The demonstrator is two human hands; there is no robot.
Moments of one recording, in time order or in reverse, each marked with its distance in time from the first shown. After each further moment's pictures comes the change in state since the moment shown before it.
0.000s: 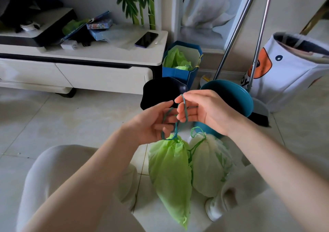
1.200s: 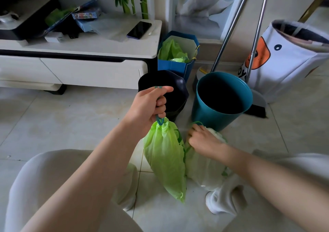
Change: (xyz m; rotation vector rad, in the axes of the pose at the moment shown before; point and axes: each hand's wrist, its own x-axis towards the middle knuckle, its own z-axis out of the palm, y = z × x) left_hand 0.006 0.014 0.000 0.121 0.315 0.424; right_hand 0.025 0.164 -0.051 -2.000 -0.220 -0.038
